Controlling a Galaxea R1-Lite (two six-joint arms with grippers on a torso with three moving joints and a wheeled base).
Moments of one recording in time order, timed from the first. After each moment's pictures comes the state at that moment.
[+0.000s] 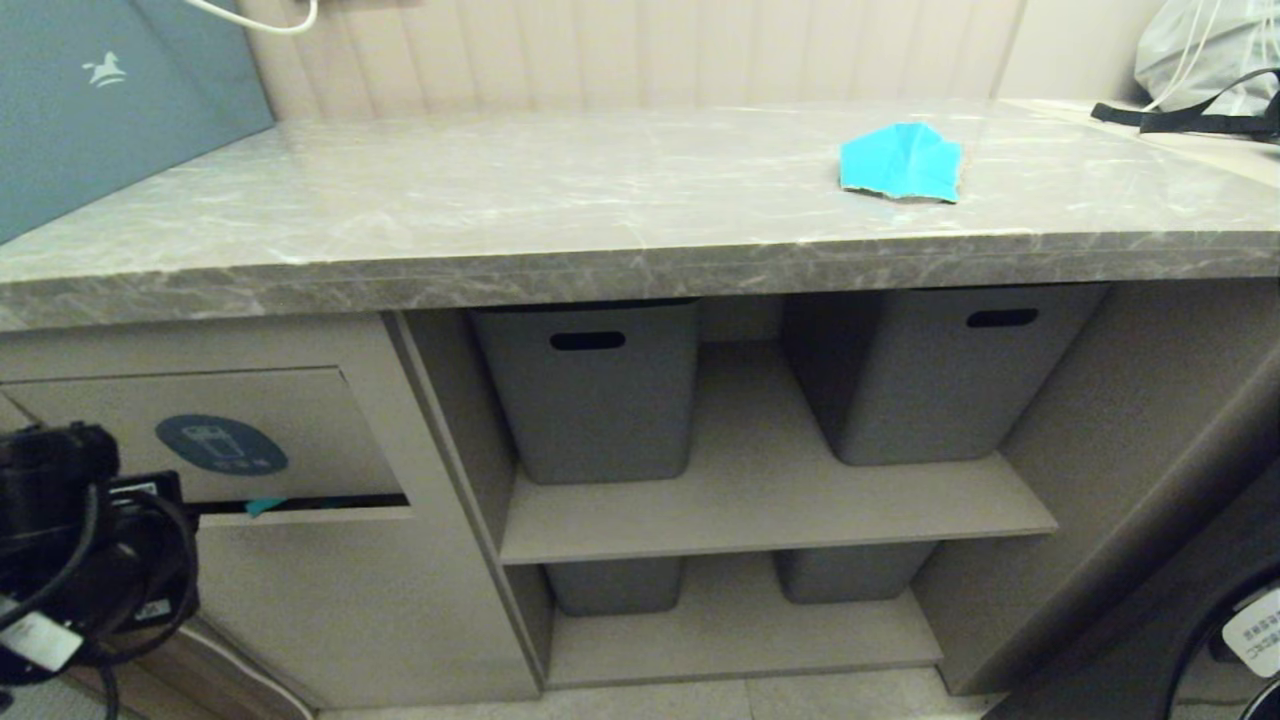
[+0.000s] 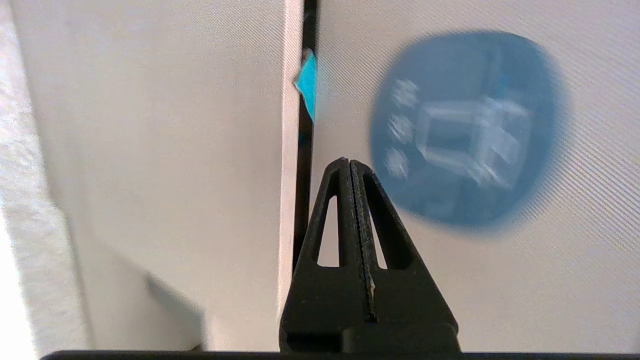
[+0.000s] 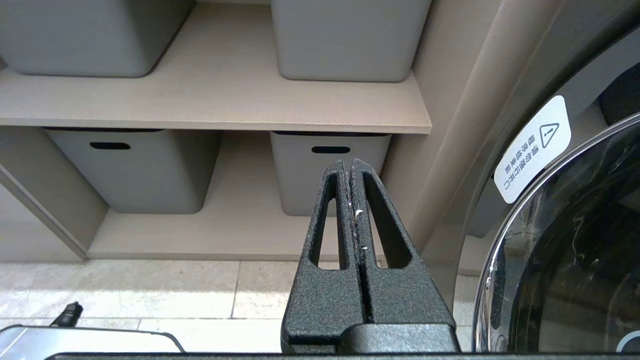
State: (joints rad) left arm 0.05 1.48 -0.45 -0.60 0.39 -1.56; right arm 0.00 0.00 0.00 0.00 0.01 -0.05
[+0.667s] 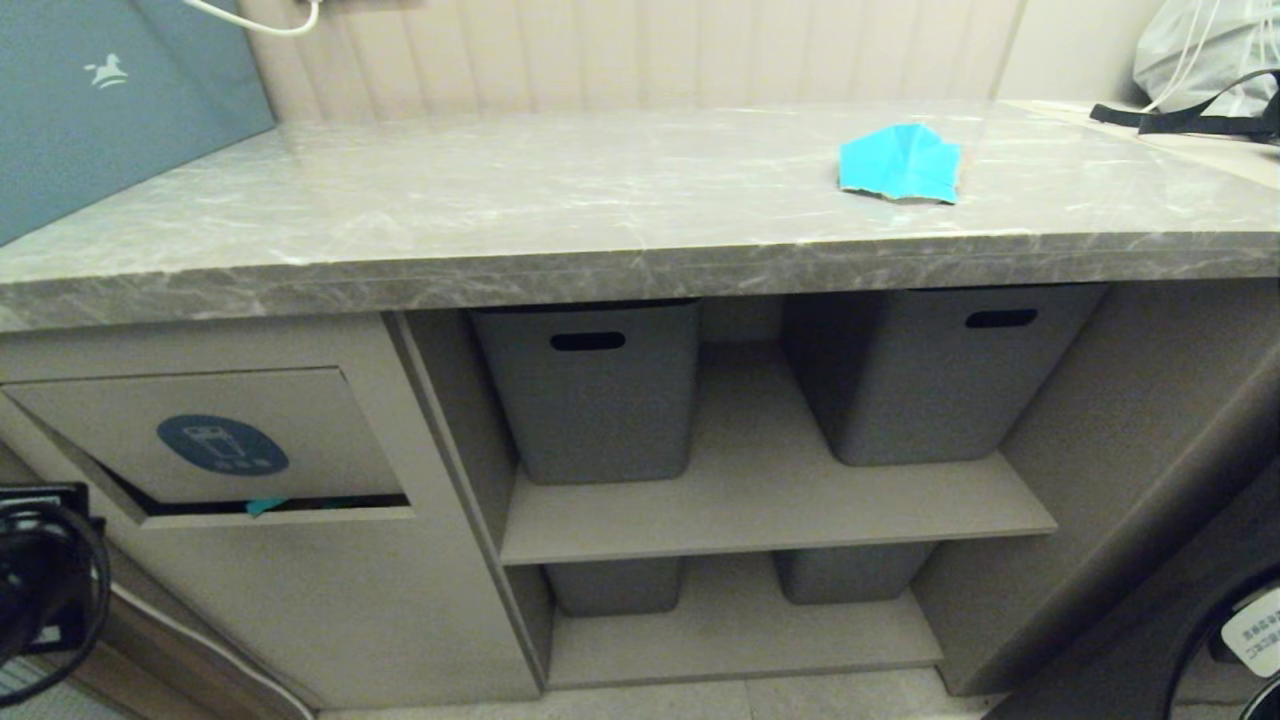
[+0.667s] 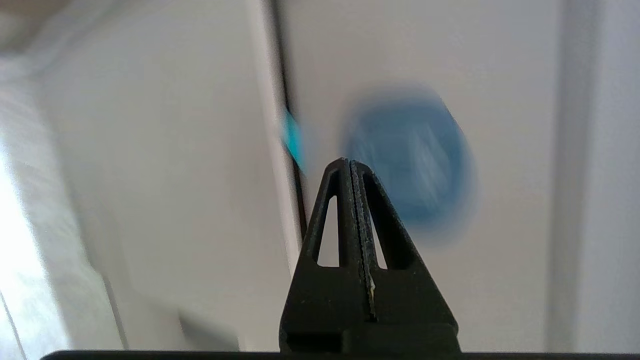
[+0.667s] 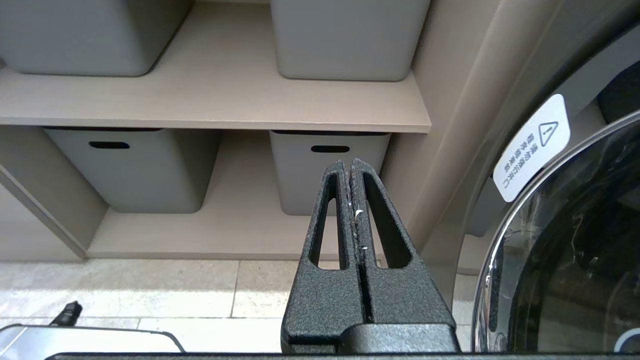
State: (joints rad) left arm 0.21 1.37 -0.41 -0.60 0.35 -1.34; right arm 0.00 0.00 0.00 0.00 0.01 -0.05
